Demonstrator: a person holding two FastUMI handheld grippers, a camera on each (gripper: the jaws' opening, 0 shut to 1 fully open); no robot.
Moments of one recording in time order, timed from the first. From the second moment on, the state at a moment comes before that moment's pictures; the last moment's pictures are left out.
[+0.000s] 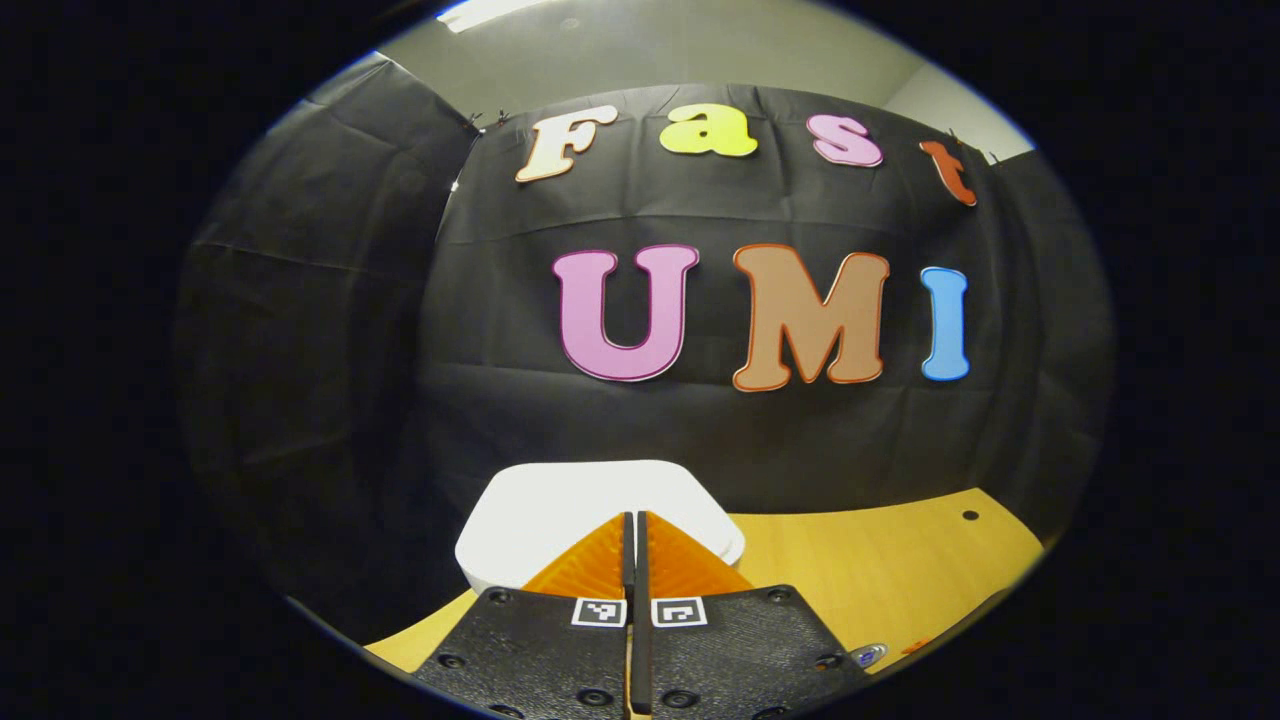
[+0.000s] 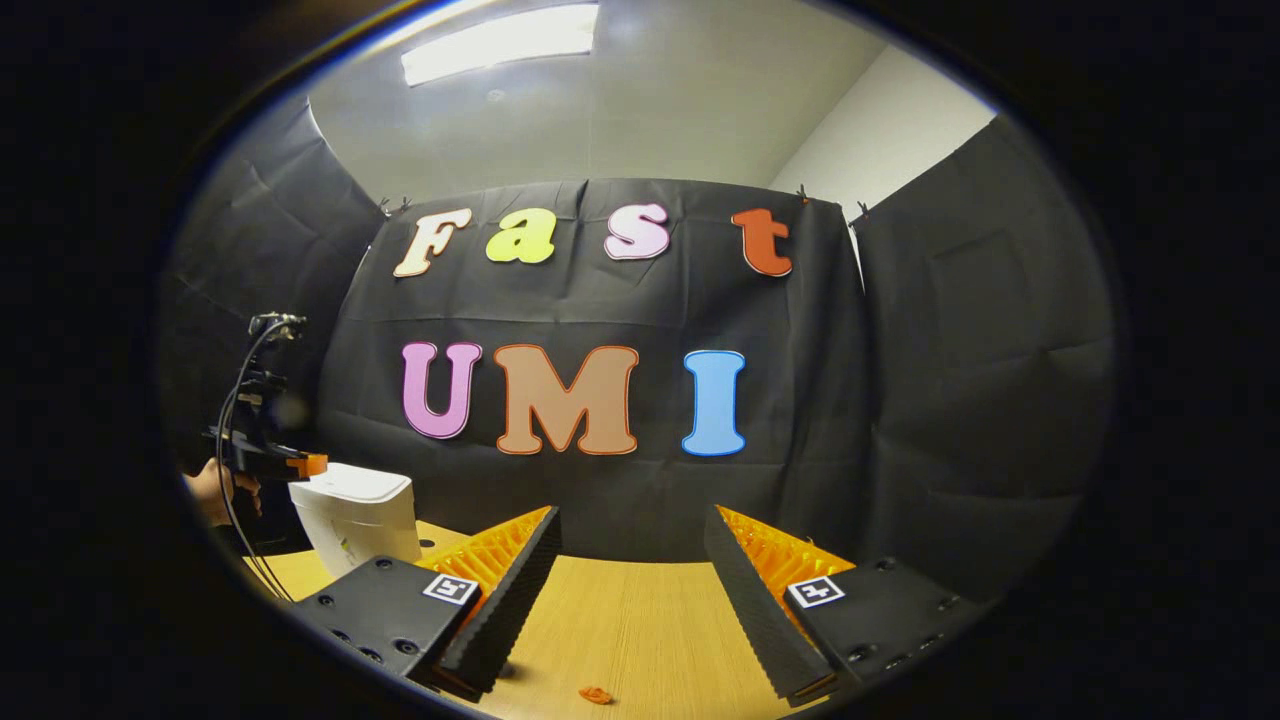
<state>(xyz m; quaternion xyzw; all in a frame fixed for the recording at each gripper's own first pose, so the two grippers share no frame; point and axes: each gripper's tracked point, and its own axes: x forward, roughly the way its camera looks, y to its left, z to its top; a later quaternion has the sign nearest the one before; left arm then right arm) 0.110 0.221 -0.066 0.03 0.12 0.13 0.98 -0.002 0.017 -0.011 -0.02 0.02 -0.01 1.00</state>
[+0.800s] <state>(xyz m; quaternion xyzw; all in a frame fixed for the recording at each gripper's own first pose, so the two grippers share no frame) 0.119 0.228 -0.073 0.05 0.10 0.13 0.98 0.002 0.036 -0.006 -0.02 0.01 0.01 1.00</state>
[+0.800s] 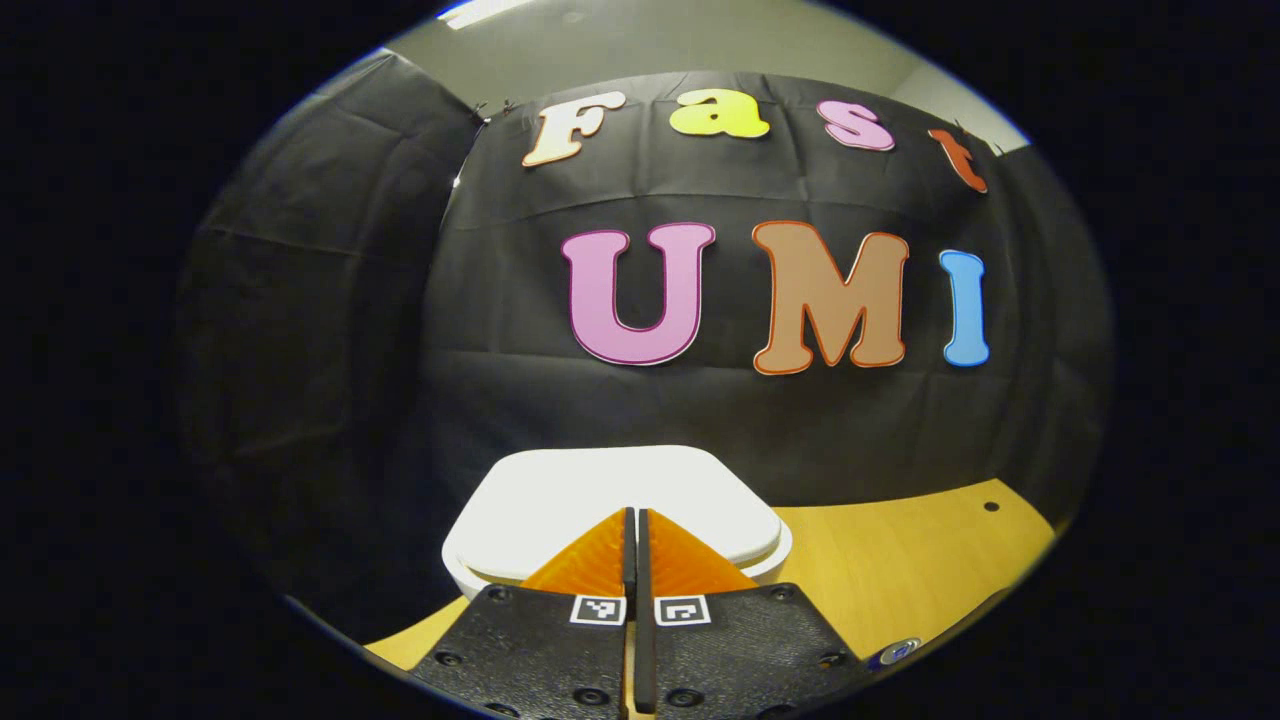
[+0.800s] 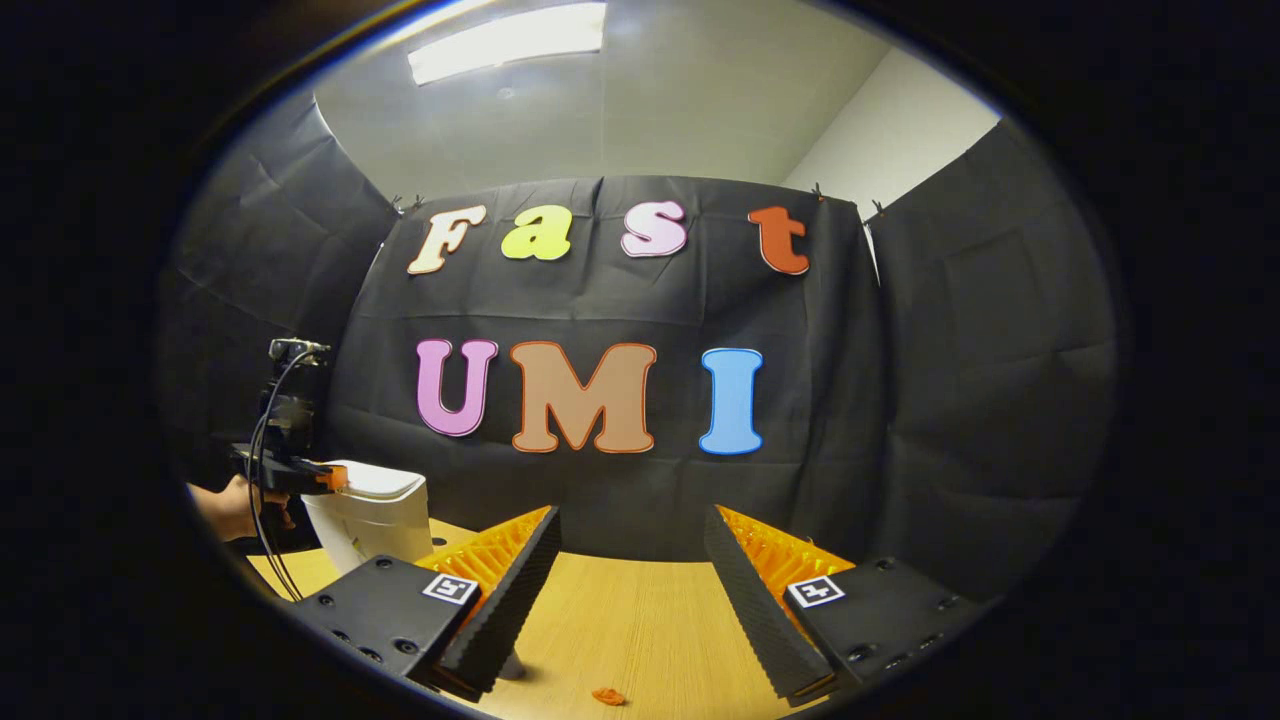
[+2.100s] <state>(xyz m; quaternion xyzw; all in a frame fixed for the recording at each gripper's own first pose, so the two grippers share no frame) -0.032 0.096 -0.022 0.01 0.02 0.06 1.00 0.021 0.050 -0.172 -0.02 0.19 0.08 0.98</state>
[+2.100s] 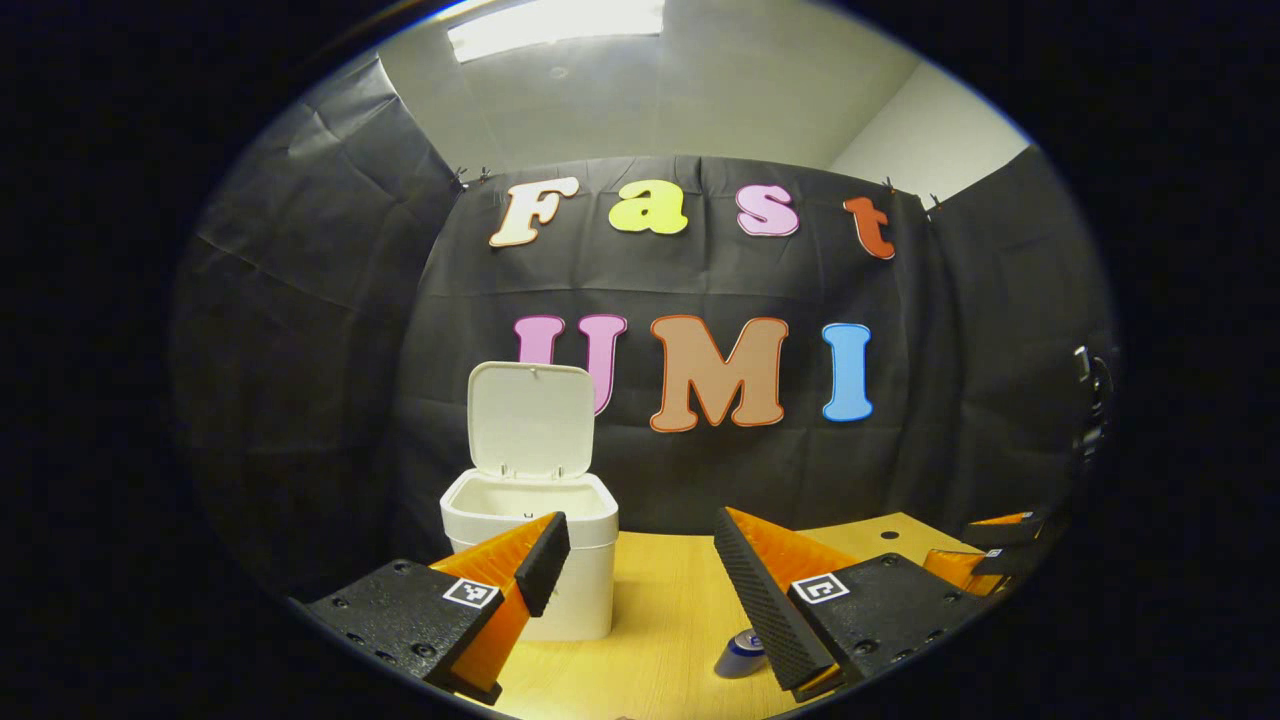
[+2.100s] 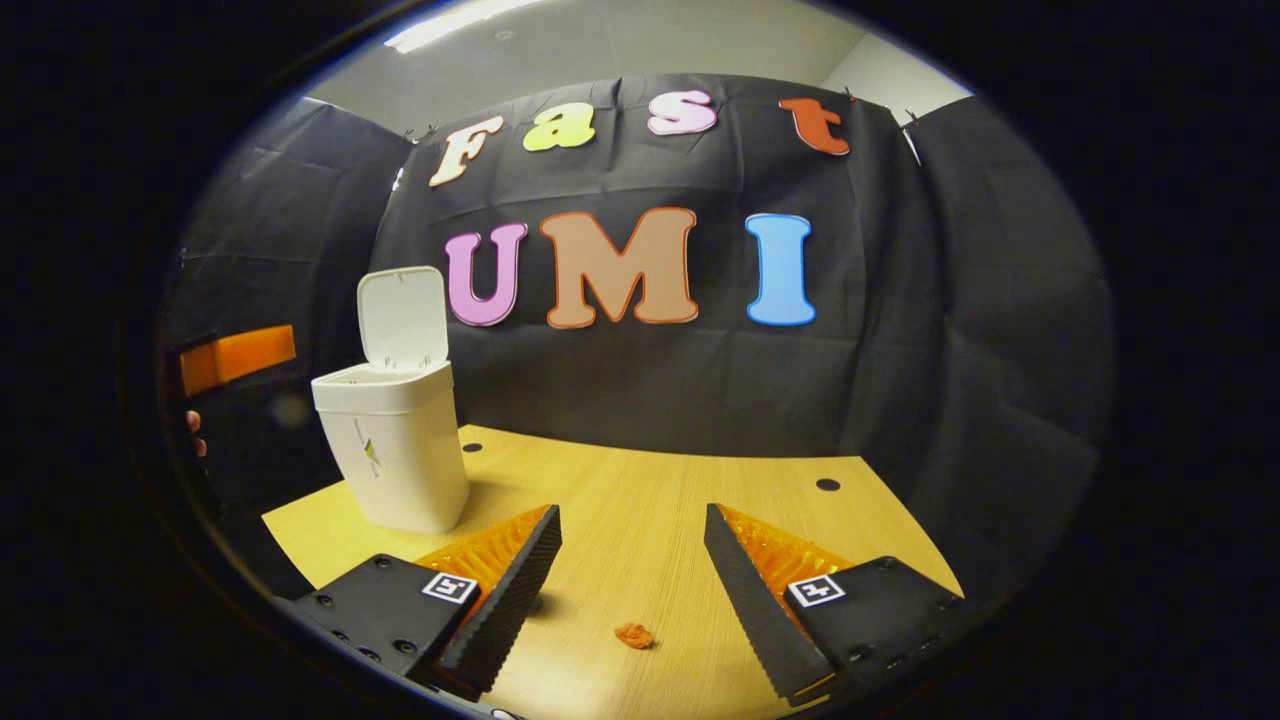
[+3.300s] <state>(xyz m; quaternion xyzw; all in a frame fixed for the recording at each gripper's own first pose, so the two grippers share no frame) -0.071 0.104 -0.046 0.06 0.09 0.11 0.99 0.026 0.057 -0.406 -0.05 0.45 0.14 0.88</state>
